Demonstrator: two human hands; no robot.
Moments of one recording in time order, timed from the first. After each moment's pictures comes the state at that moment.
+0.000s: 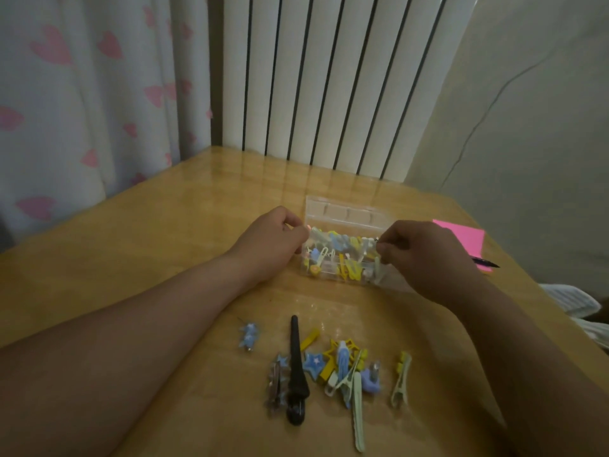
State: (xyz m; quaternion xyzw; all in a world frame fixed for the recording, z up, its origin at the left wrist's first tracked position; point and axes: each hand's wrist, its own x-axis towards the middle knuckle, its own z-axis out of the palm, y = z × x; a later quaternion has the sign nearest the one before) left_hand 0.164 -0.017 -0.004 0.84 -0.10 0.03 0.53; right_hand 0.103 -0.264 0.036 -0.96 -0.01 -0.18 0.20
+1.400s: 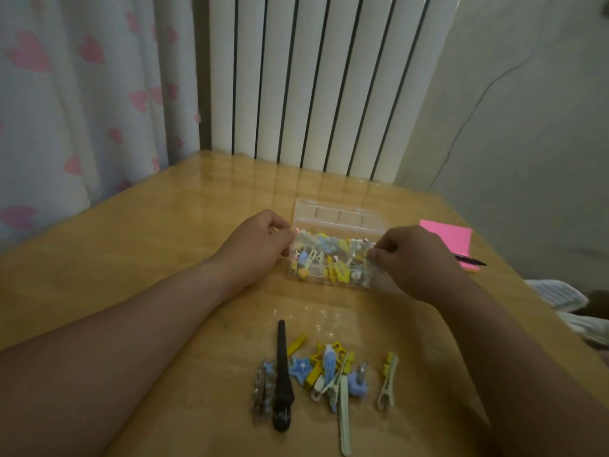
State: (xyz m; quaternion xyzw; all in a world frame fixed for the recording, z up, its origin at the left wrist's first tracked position) left_hand 0.161 -0.017 0.001 0.83 -0.10 0.03 0.55; right_hand 0.108 -0.269 0.034 -0.97 0.04 -0.14 0.18
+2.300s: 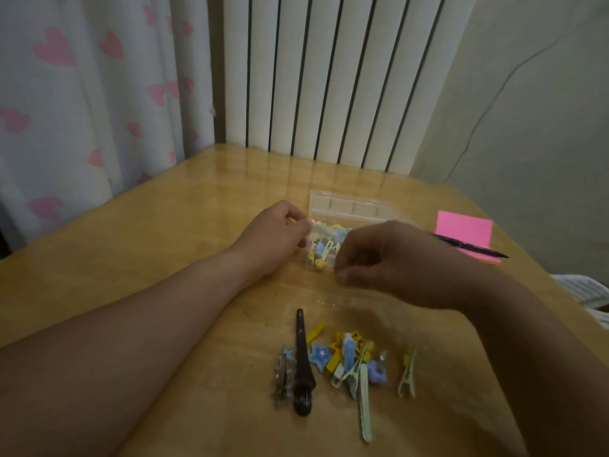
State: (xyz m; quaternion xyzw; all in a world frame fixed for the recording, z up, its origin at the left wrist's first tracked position) left_hand 0.157 -0.017 0.003 0.84 -0.10 0.03 0.53; right_hand 0.071 -0.217 0.065 -0.96 -0.19 0.02 0.22
